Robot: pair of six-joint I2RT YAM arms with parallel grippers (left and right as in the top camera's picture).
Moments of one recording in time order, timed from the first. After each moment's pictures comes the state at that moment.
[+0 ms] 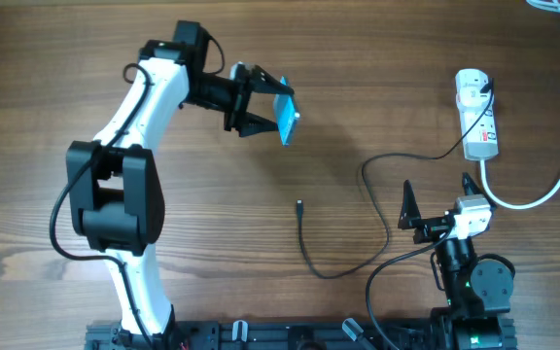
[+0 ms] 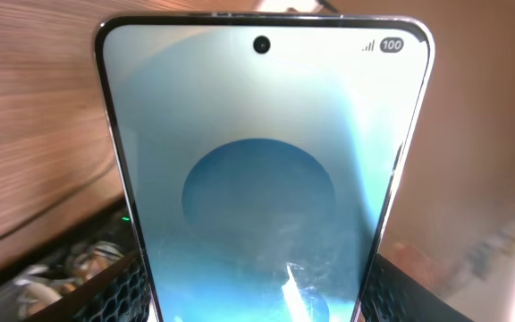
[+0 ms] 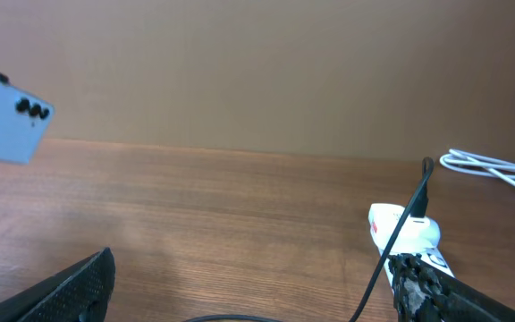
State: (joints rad) left arm -0.16 2.11 1.71 -1.09 1.28 -0.69; right arm 0.05 0.01 0.01 0.00 -0.06 -0.03
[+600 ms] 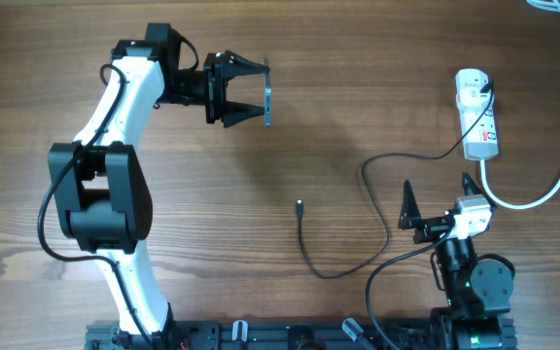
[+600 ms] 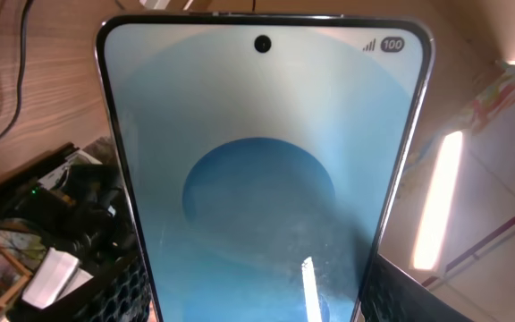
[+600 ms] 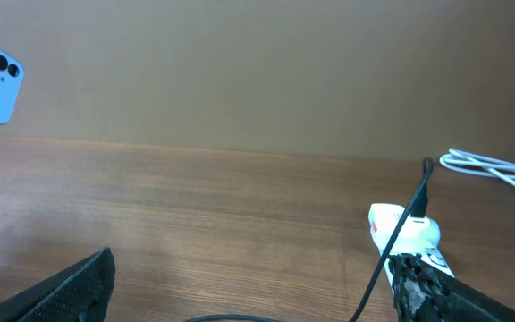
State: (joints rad) left arm -0.06 2.11 1.71 -1.17 1.52 -0.65; right arm 0.05 0.01 0.01 0.00 -0.06 -0.03
